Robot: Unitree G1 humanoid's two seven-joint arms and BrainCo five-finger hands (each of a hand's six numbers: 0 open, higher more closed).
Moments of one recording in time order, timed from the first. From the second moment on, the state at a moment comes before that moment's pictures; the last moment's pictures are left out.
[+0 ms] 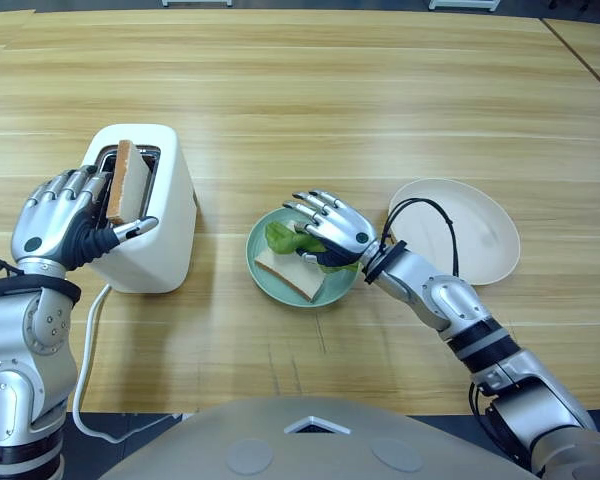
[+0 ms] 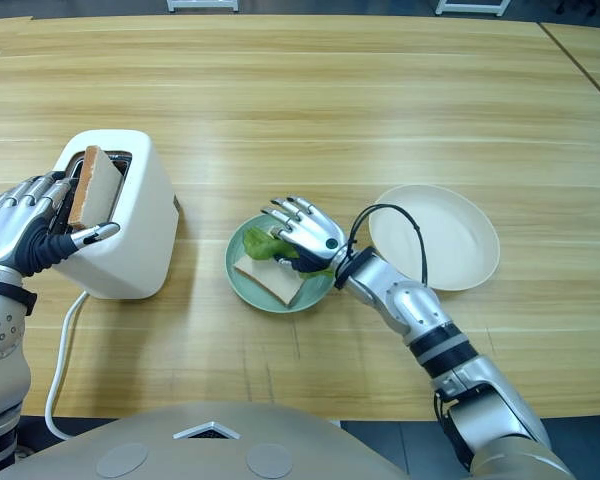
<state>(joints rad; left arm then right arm) 0.29 0.47 0.17 -0.71 1.05 0.22 -0.49 -0.18 -0.64 0.48 0.05 -1.05 -0.34 -0.15</state>
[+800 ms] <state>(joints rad) 0.20 0.47 0.12 -0.66 1.09 0.25 -0.53 -0.04 -0.73 0.15 -0.15 -0.79 -0.35 -0.03</state>
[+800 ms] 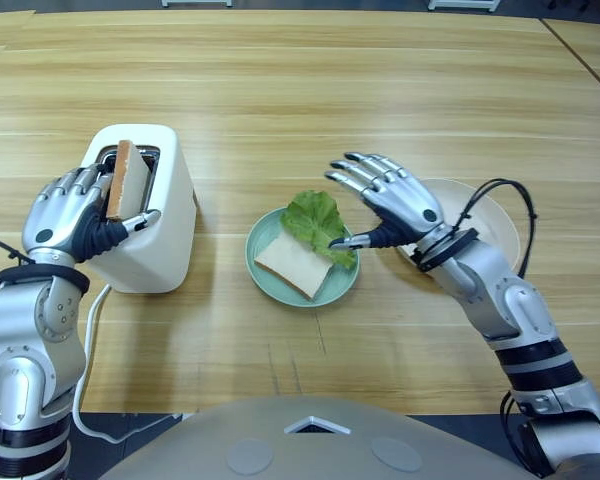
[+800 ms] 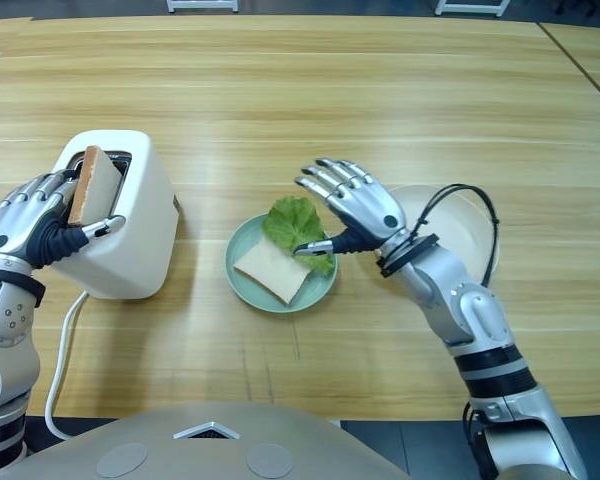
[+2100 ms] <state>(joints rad) 0.00 0.42 0.21 -0.83 0.89 0.26 -0.41 -0.13 -0.69 0.37 0.18 -1.00 -0.35 -0.14</state>
